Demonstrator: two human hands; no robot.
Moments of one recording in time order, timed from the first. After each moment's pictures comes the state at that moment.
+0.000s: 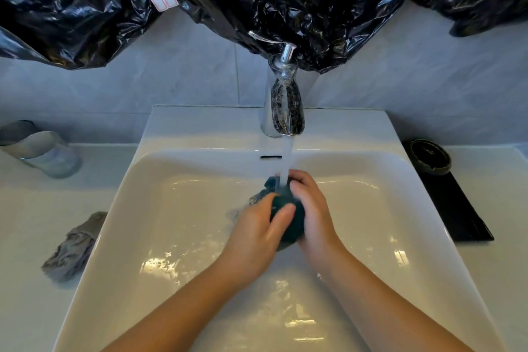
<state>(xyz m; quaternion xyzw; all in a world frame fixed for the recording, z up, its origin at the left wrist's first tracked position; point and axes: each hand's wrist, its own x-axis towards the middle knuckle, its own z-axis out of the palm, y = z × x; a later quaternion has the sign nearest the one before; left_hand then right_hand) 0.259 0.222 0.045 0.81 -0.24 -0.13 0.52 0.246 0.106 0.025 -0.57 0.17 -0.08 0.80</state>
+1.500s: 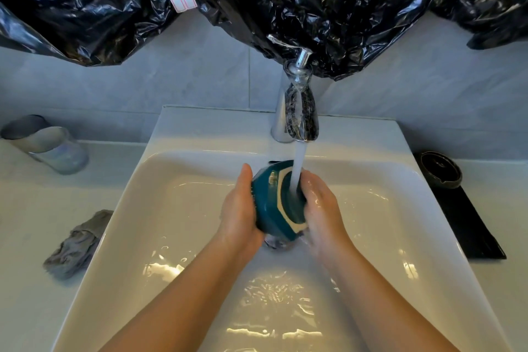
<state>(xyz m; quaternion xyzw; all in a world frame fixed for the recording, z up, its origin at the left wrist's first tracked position) 0.297 0.208 0.054 0.49 0.20 -0.24 0.81 0.264 0.103 0.035 -0.62 0.24 -0.06 0.74</state>
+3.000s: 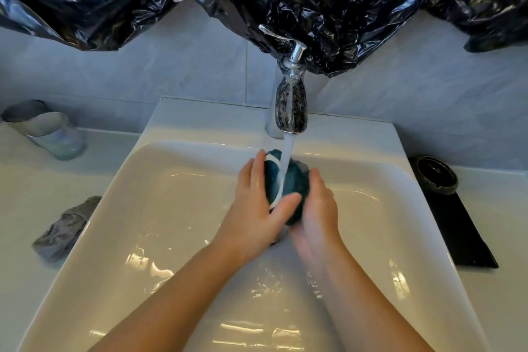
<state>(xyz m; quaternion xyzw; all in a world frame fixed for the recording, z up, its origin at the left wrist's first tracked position) 0.280 0.206 0.025 0.84 -0.19 -0.07 0.51 0.258 0.104 0.049 -0.44 0.31 -0.08 0.84</state>
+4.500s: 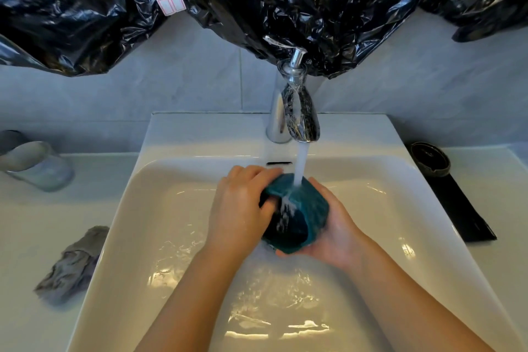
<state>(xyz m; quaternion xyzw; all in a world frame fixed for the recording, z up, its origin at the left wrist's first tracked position) 0.312 0.239 0.046 0.90 -0.29 0.07 0.32 0.255 0.086 0.029 -0.37 0.30 0.17 0.86</state>
